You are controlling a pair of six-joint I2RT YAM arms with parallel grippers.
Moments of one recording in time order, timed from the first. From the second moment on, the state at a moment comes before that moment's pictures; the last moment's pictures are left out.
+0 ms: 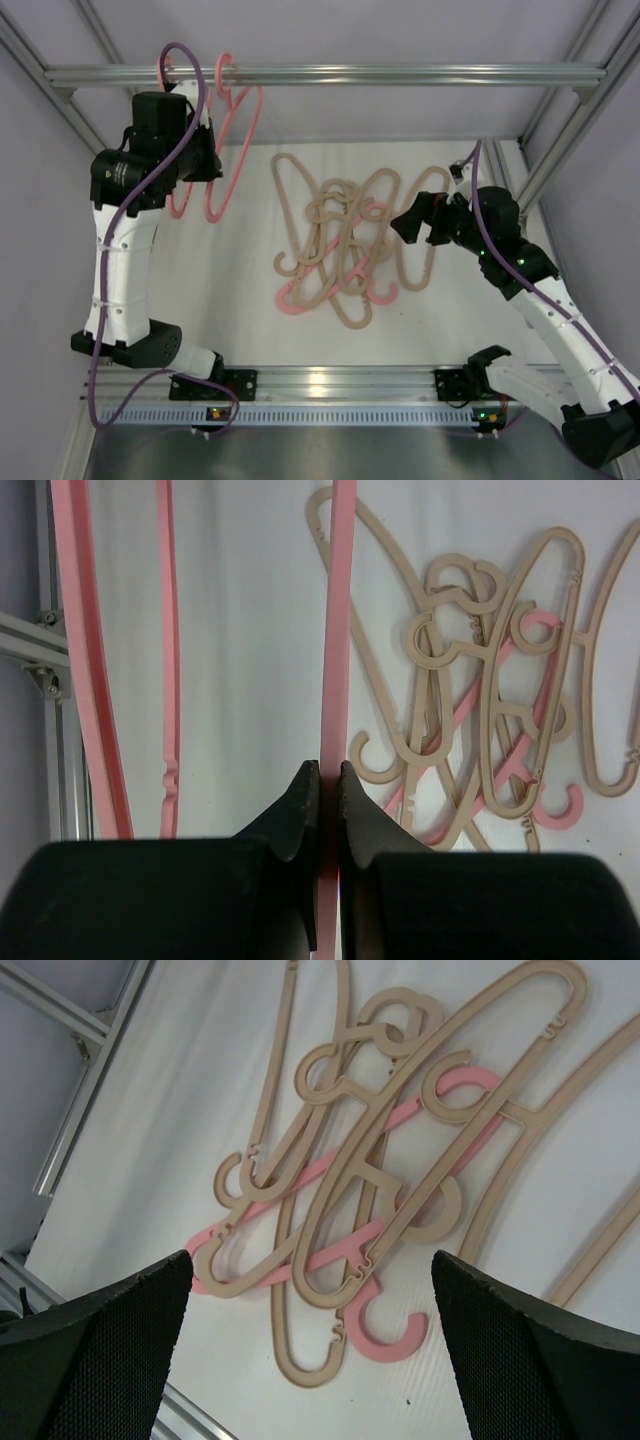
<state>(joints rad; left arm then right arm) -0.26 1.48 2.20 -1.31 -0.12 -0.17 0.40 0.93 0.99 -0.43 -0.19 0.40</state>
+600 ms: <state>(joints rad) -0.20 1.50 2.07 -1.18 -0.15 -0.19 0.40 0.95 0.97 -0.38 -0.23 0.42</state>
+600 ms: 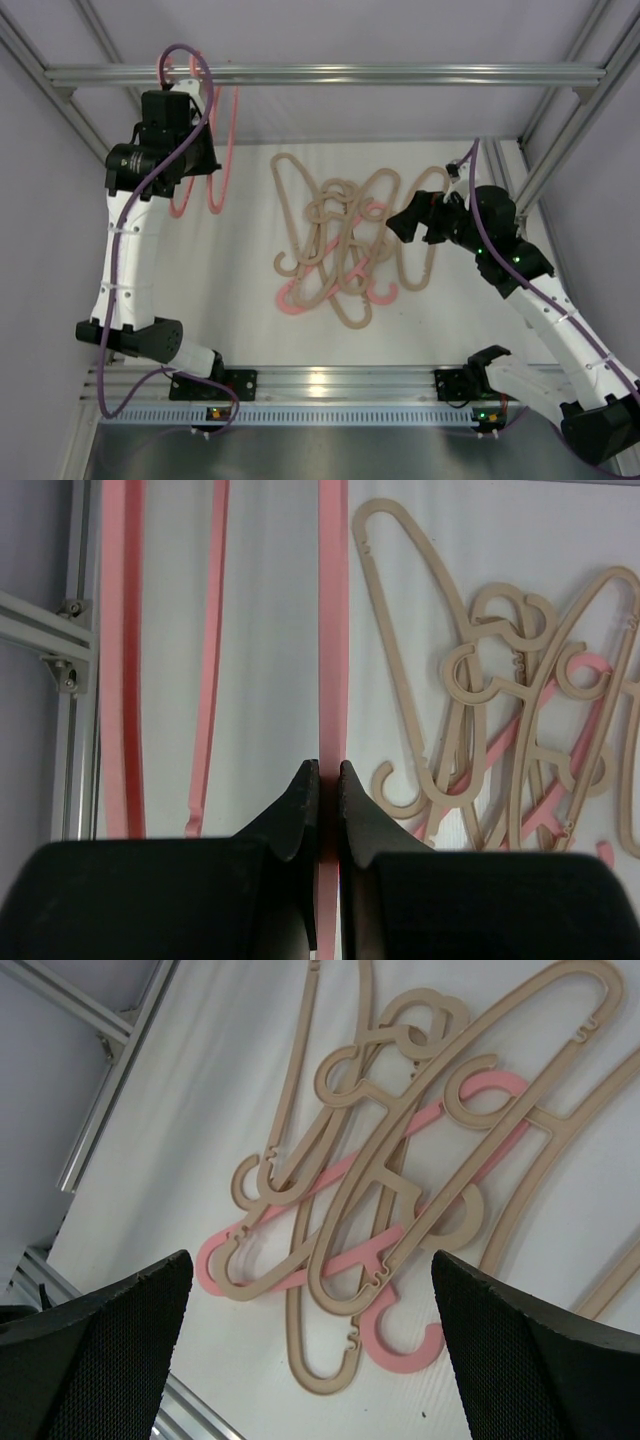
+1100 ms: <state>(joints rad) -0.02 1.49 1.97 -1.10 -0.17 -0.20 0.40 0.94 0.94 -0.36 -0.23 0.43</state>
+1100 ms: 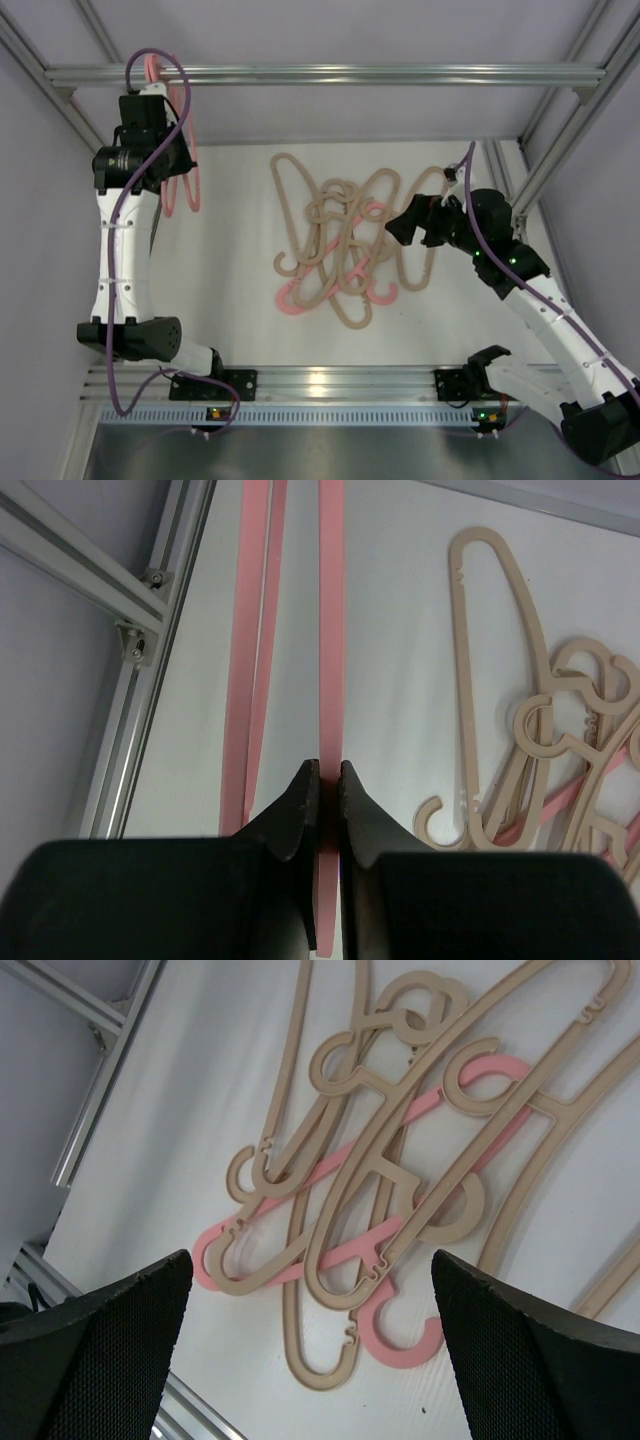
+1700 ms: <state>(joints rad) -0.05 1.27 1.89 -1.08 0.01 -0.30 0.52 1.15 0.88 -0.27 -0.20 0.34</state>
